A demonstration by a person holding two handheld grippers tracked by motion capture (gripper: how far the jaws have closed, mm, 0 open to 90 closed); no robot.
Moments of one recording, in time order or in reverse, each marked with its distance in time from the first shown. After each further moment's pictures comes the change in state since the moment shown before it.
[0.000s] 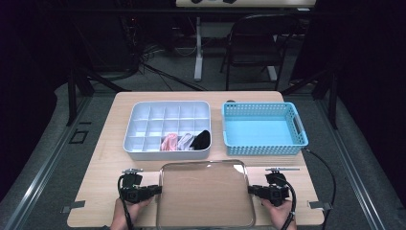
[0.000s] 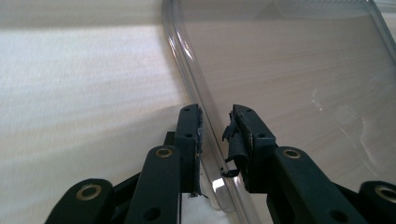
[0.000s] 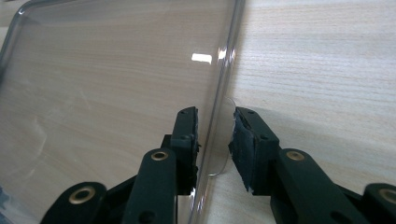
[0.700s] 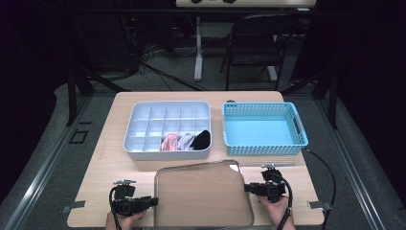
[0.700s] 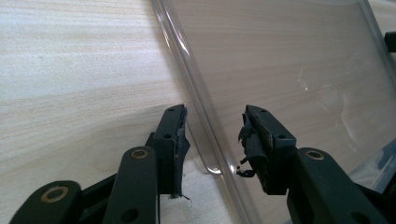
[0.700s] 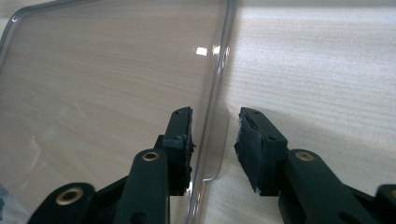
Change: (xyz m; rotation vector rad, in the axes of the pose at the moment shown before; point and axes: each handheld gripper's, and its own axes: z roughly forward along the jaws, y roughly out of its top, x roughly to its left) left arm -0.006 -0.032 -0.025 0.033 -0.008 -0.068; right arm 0.006 0.010 0.007 0.024 0.011 -0.049
